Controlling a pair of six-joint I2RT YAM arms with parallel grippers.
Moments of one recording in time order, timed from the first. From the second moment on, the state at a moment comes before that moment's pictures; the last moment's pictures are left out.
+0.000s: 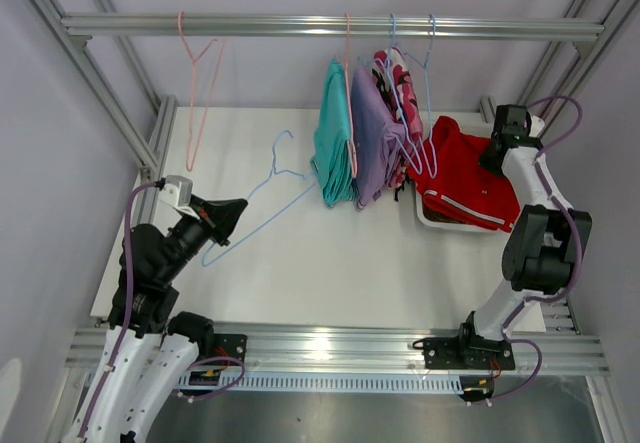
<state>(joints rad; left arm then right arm) -0.26 0.43 0.67 -0.21 0.32 -0.35 -0.14 1.77 1.42 -0.54 0.28 0.48</state>
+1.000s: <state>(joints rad) -0.26 0.44 0.67 -0.21 0.31 -0.35 0.08 1.59 1.12 -0.49 0.26 0.52</state>
